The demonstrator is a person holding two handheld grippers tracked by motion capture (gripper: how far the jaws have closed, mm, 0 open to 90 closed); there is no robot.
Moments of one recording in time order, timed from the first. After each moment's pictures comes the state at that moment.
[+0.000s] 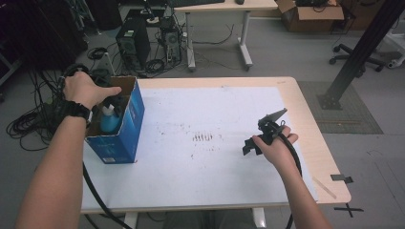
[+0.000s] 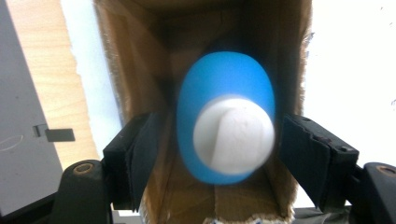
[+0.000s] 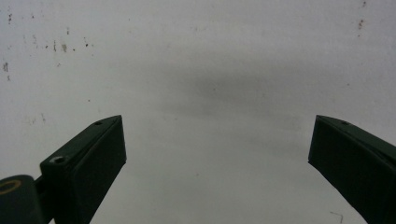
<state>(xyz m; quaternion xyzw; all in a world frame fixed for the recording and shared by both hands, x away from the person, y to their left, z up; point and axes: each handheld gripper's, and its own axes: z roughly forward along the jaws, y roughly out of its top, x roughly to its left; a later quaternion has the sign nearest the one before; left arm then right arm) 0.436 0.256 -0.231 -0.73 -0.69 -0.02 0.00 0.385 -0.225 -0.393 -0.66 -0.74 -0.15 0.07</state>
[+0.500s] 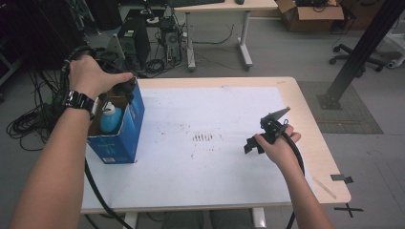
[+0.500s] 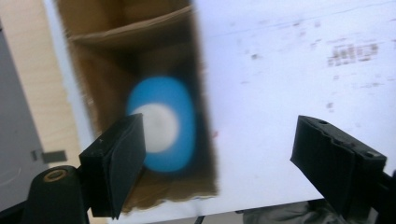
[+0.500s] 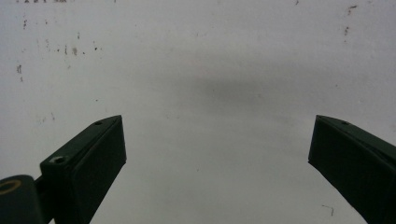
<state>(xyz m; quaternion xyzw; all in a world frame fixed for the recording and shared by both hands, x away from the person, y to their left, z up) 0.428 0.206 -0.185 -0.75 -0.65 -0.04 -0.05 0.383 -0.231 -0.385 -0.66 -0.73 -0.16 0.07</state>
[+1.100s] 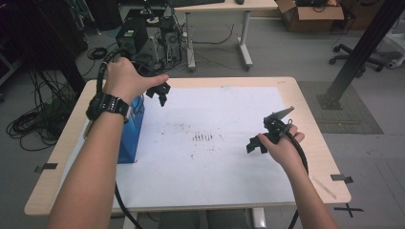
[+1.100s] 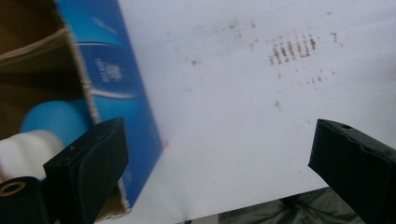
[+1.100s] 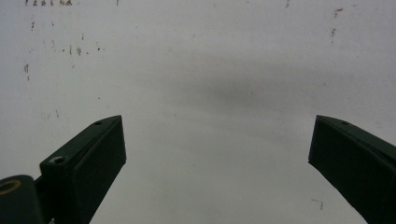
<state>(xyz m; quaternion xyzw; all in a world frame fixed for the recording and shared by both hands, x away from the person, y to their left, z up) 0.423 0.128 -0.199 -0.78 -0.62 -0.04 -0.06 0.381 -0.238 -0.381 -0.65 -0.73 -0.17 0.07</state>
